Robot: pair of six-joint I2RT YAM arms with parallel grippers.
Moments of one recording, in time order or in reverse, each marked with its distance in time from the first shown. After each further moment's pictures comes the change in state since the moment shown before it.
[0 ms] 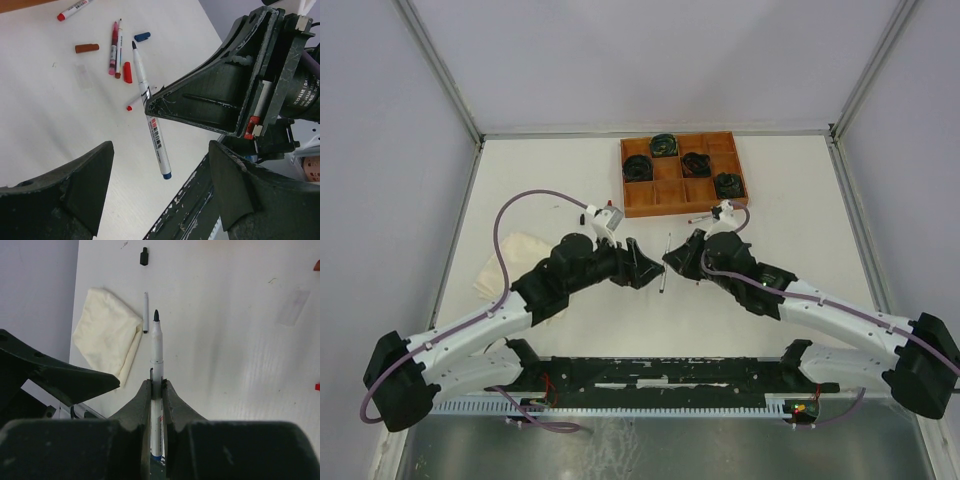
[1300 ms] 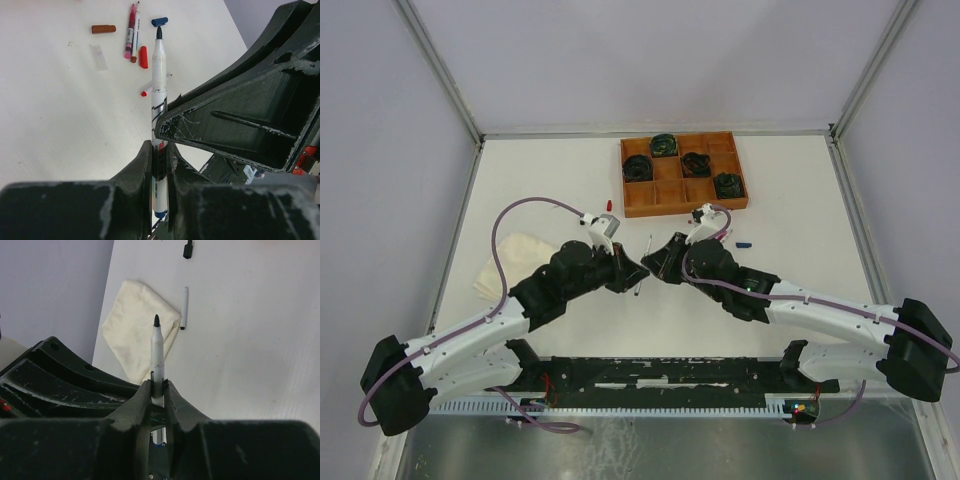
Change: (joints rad) left arm -0.008 -0.038 -0.067 -0.030 -0.050 -0.011; right arm 0.159 0.094 0.043 0.144 0.074 0.029
